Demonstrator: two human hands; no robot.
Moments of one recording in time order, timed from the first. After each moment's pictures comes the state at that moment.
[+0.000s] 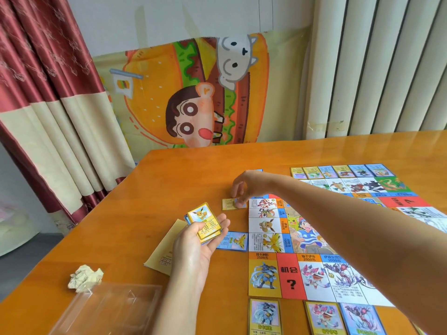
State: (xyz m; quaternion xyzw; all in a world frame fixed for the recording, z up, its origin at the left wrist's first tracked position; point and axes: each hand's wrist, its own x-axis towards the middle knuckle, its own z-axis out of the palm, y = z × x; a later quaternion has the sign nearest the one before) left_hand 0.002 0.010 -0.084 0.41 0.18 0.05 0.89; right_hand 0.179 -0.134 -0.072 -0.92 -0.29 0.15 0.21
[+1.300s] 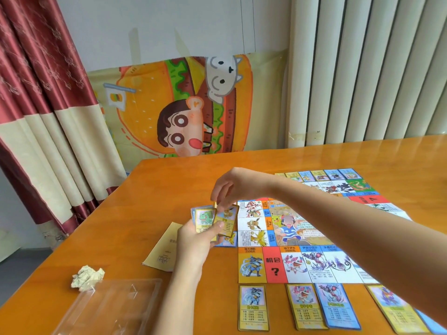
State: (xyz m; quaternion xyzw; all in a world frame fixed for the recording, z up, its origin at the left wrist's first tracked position) left_hand -0.009 0.006 -0.087 0.65 0.09 0.08 0.75; right_hand 0.082 -0.135 -0.005 -0.88 -0.36 0.11 0.28
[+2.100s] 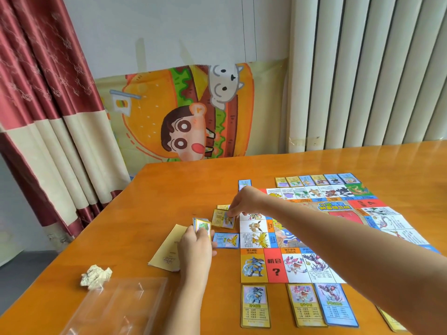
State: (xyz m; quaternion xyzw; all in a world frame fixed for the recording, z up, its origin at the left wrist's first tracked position) left_hand -0.004 0.009 -0.105 0.77 0.18 0.16 0.59; right_hand 0.098 -0.132 -0.053 -0.93 -0.12 0.12 0.32
